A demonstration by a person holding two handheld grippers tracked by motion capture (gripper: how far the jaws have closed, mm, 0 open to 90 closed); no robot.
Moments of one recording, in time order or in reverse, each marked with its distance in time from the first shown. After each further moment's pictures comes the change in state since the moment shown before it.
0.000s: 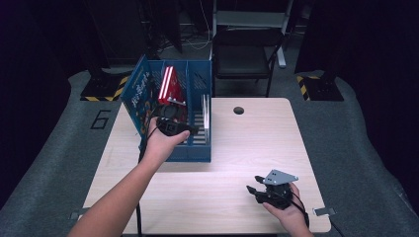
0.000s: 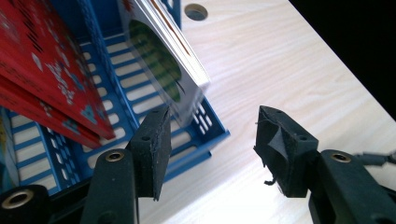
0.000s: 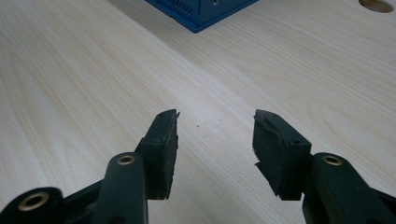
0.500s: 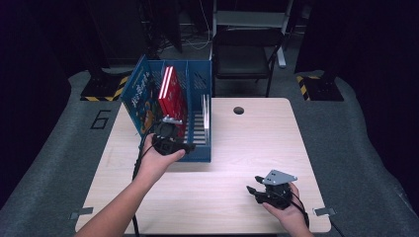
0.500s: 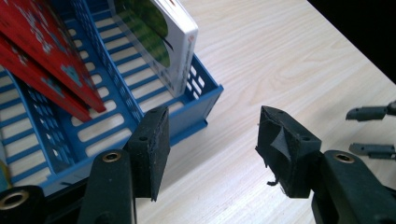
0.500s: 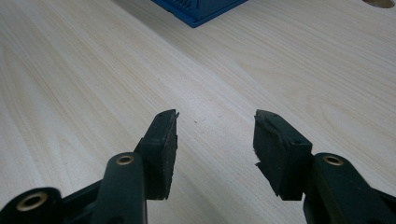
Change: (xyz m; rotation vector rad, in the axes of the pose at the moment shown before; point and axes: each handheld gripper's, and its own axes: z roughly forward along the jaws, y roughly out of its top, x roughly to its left) left arm -0.003 -0.050 0.002 0.009 -0.016 0.051; right arm -0.001 -0.001 0.002 0.015 -0.003 -0.013
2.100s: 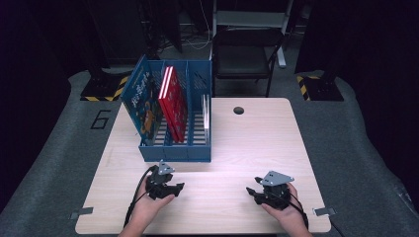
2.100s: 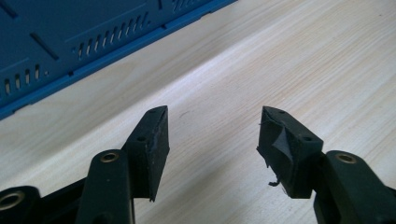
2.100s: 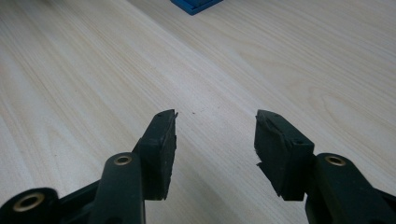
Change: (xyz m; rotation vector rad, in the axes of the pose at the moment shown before) left arm 0.008 -0.131 0.044 0.027 0.097 0.071; right arm 0.002 -0.003 0.005 0.031 -0.021 -0.016
